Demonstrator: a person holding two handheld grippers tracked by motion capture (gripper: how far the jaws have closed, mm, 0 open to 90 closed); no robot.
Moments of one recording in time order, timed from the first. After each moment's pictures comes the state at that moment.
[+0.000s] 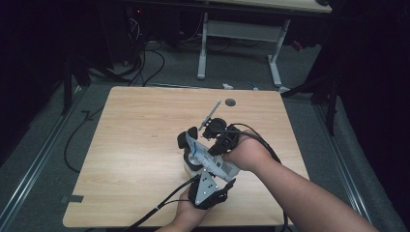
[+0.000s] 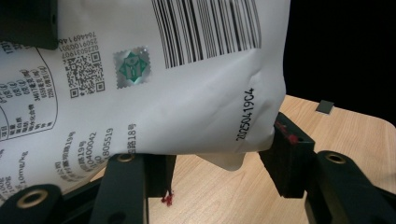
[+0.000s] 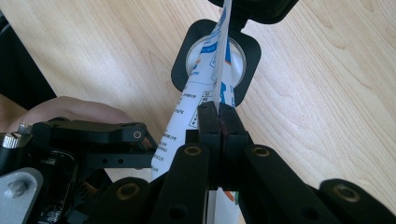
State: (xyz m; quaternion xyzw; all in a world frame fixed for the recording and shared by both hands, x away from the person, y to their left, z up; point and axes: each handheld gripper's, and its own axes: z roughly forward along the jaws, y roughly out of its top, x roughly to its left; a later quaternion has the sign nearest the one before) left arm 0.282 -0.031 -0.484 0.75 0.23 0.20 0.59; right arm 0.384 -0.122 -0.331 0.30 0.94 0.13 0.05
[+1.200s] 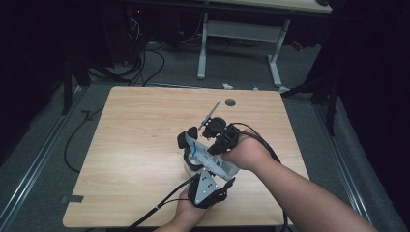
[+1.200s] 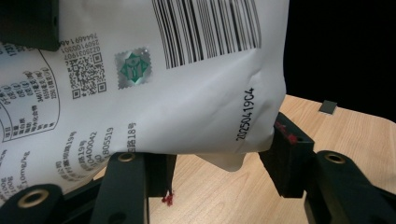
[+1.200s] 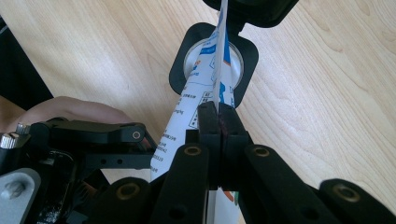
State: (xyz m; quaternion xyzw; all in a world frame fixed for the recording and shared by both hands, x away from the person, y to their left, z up) left arm 0.285 -0.029 -0.484 0.74 0.22 0.21 0.59; right arm 0.385 -0.121 -0.330 0.30 0.94 0.13 0.05
